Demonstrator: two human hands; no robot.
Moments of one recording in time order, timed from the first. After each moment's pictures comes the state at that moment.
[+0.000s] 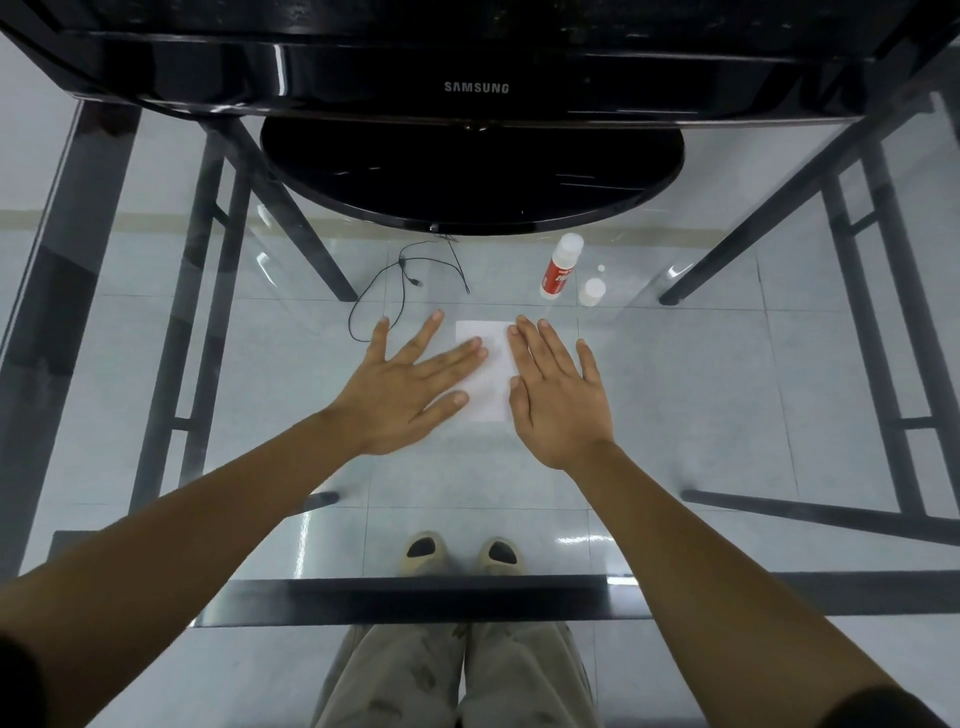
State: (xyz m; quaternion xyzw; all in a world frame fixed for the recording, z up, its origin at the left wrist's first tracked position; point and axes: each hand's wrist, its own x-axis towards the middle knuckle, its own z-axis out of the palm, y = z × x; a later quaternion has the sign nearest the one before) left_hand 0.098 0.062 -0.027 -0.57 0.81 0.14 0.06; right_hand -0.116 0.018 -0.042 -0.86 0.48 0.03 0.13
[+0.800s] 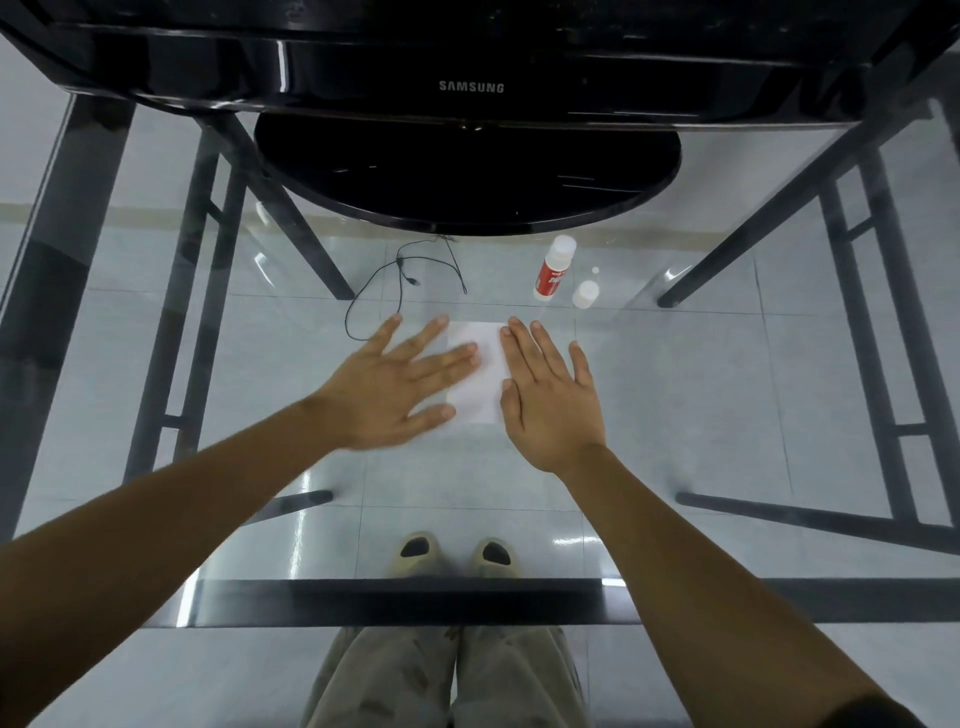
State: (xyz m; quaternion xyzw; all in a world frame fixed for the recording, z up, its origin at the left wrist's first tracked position) left_hand 0.106 0.056 -0.024 -0.49 0.86 0.08 0.10; right_hand -0.117 0.018 -0.042 -0.87 0.48 0.02 0.13
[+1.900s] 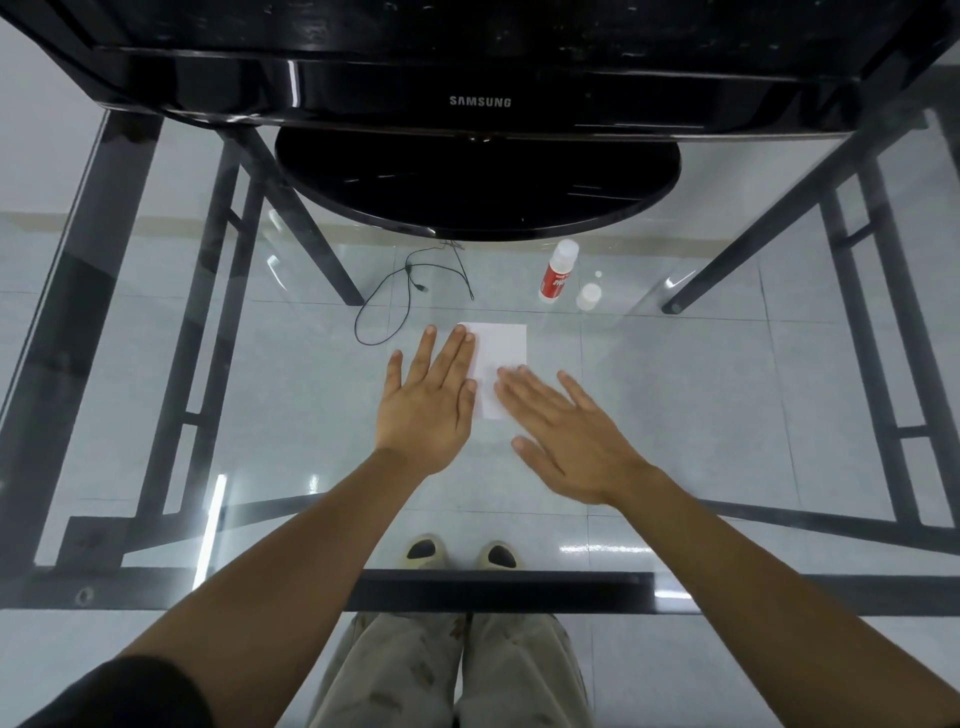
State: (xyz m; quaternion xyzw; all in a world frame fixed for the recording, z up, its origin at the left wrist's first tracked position) left_hand 0.045 0.080 -0.047 -0.74 0.66 0.12 -0.03; right_hand -0.153 0.032 -0.030 -0.93 0.30 0.03 0.19
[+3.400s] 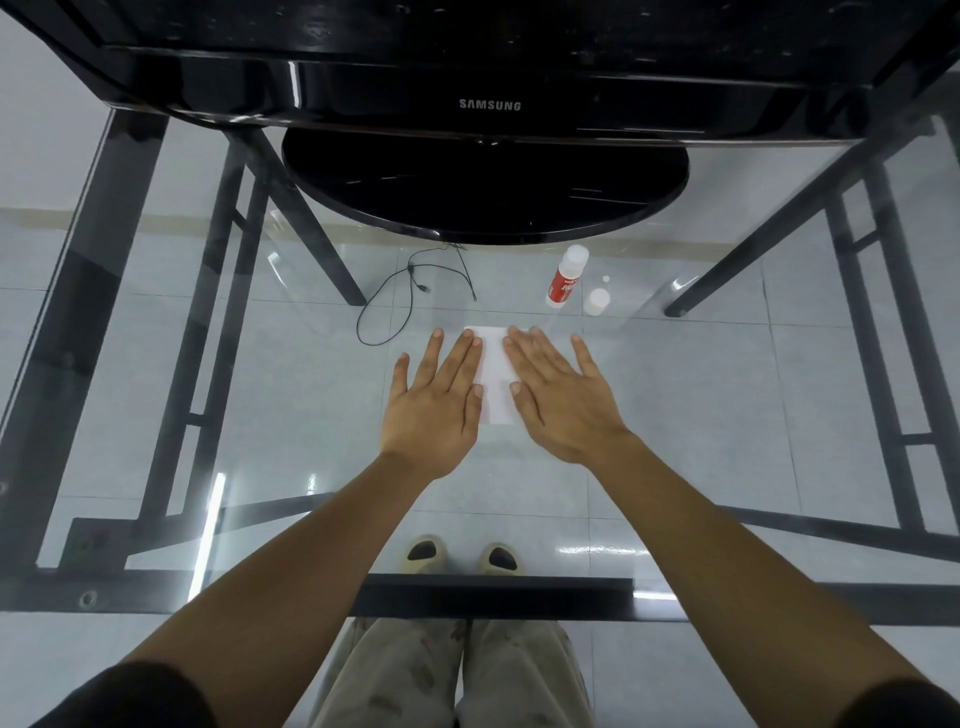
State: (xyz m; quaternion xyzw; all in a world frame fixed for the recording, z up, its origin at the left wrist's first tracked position) left_hand 0.046 0.078 -0.048 -0.74 0.67 0.11 -0.01; right_hand -0.121 0.005 -0.031 -0.91 0.39 0.07 0.11
